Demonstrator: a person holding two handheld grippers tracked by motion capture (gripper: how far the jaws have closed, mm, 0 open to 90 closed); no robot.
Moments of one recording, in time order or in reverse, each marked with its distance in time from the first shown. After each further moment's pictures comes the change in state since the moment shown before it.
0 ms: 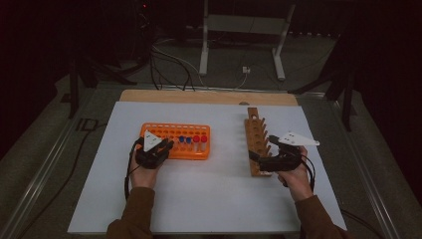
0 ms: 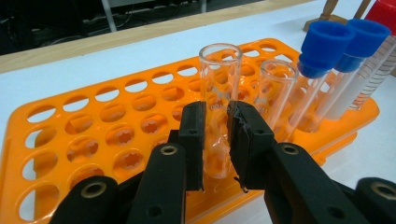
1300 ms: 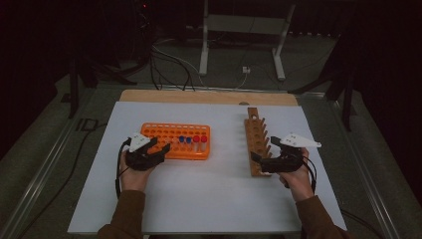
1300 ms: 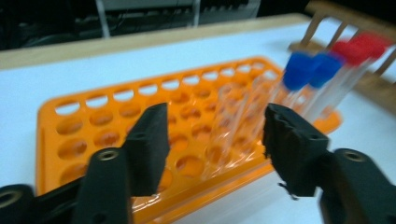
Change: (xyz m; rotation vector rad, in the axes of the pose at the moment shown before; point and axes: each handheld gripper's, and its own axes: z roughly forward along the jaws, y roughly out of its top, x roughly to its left) left arm 0.014 0.006 -0.036 -0.057 -0.056 -0.079; right arm -0.004 -0.006 -0.003 -0.004 -0.006 0.000
